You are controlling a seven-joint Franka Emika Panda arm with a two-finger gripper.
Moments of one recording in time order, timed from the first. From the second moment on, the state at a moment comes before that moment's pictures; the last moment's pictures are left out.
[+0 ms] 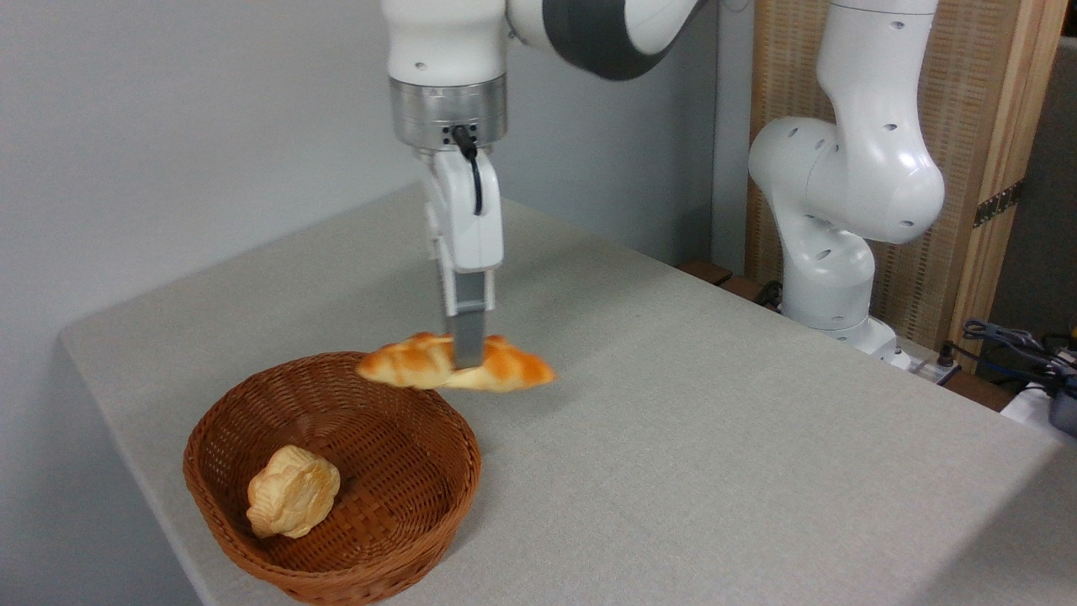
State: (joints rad) arm -0.15 -0.18 0.10 -2.01 -0.05 1.99 1.11
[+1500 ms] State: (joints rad) arm -0.17 -0.08 0.07 -2.00 -0.06 2.25 0.80
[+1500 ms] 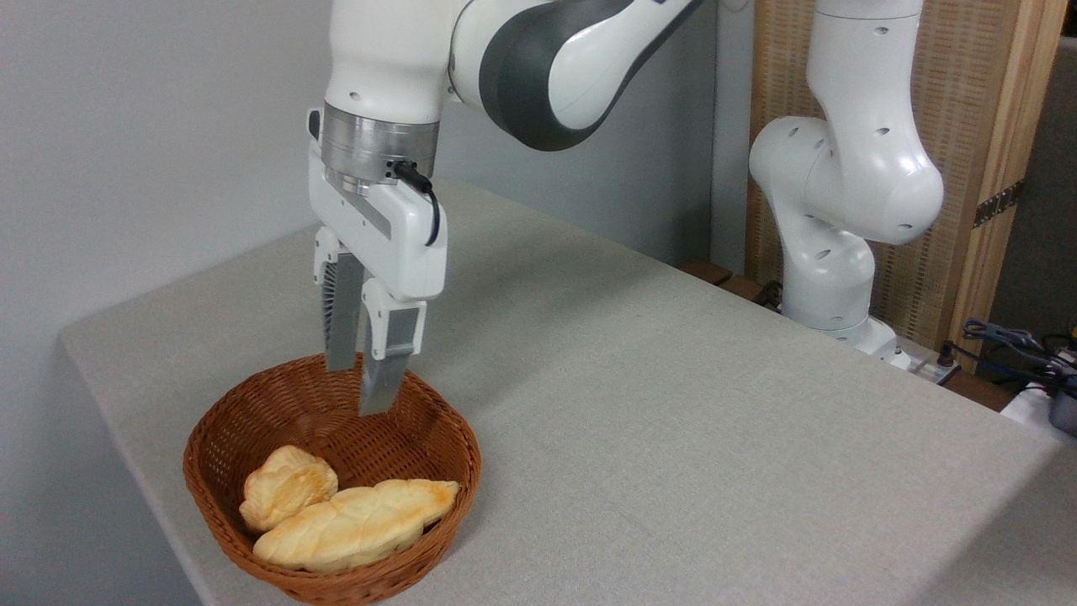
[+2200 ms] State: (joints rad) arm -0.16 -0.14 0.16 -1.93 -0.06 1.91 0.80
